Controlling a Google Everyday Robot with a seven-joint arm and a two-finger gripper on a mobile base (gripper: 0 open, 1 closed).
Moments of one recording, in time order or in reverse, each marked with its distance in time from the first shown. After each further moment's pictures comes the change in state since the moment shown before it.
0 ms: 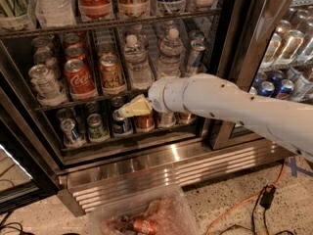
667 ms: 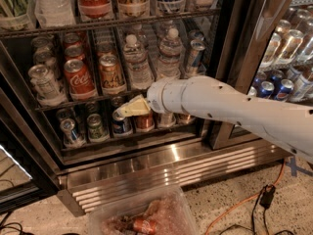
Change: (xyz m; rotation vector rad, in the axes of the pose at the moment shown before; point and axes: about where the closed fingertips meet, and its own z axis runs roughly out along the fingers) arm 0.001 0.000 0.008 -0.002 -0.018 0.030
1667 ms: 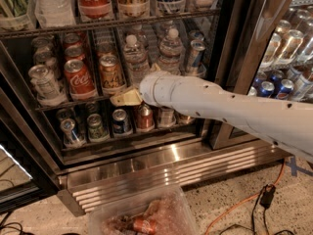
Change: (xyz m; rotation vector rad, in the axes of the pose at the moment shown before) arm -0.032 -0.011 0.026 0.064 -0.108 -0.034
